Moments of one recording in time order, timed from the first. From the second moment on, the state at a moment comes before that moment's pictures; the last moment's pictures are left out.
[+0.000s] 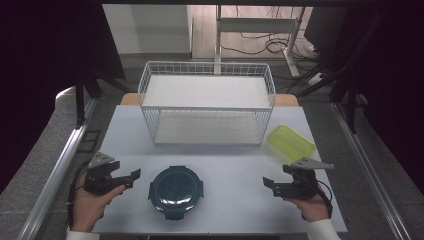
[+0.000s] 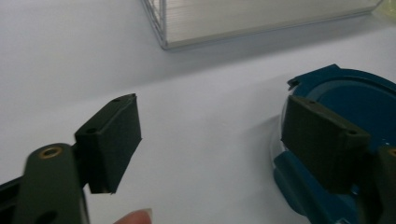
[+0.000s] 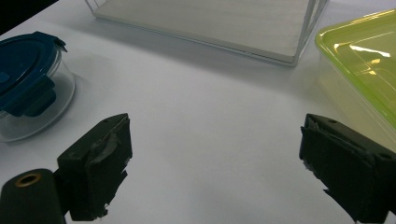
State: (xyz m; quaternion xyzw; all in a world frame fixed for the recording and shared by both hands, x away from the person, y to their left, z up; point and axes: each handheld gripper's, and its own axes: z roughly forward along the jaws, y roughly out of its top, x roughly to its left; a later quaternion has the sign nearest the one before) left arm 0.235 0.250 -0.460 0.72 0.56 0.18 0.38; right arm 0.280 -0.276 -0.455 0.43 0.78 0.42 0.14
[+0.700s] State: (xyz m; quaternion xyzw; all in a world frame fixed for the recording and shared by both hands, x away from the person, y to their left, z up) left arm 0.229 0.246 -0.452 0.72 0.55 0.16 0.40; right arm 0.263 -0.273 -0.440 0.44 0.77 0.44 0.15
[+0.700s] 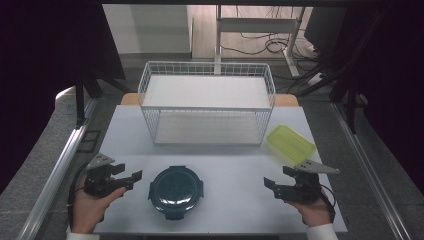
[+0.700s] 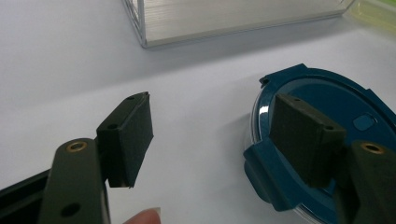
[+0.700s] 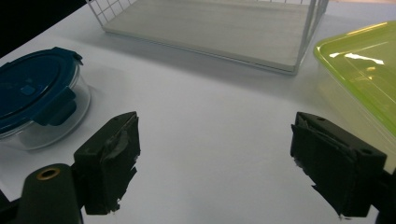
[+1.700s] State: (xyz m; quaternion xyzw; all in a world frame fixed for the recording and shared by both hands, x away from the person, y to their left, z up) left arm 0.211 0.254 -0.452 0.77 0.53 0.10 0.33; right arm 0.259 -0.265 -0.438 0.43 0.78 0.42 0.16
